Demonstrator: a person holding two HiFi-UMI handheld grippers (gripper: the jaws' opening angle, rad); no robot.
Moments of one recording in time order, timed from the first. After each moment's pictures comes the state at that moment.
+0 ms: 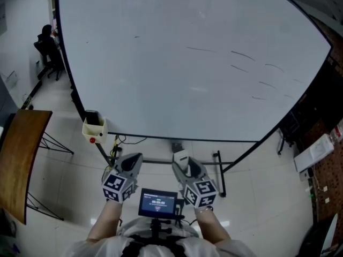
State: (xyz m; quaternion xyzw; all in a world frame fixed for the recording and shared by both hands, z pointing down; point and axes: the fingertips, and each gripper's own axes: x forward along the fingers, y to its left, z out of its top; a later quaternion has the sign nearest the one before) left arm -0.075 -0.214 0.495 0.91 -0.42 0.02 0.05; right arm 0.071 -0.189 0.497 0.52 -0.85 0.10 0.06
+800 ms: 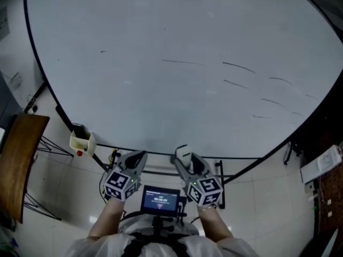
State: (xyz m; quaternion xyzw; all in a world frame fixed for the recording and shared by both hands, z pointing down) left arm 0.015 -0.313 0.475 0.90 -0.43 0.03 0.03; right arm 0.150 -0.299 0.472 0.49 -0.87 0.10 0.03
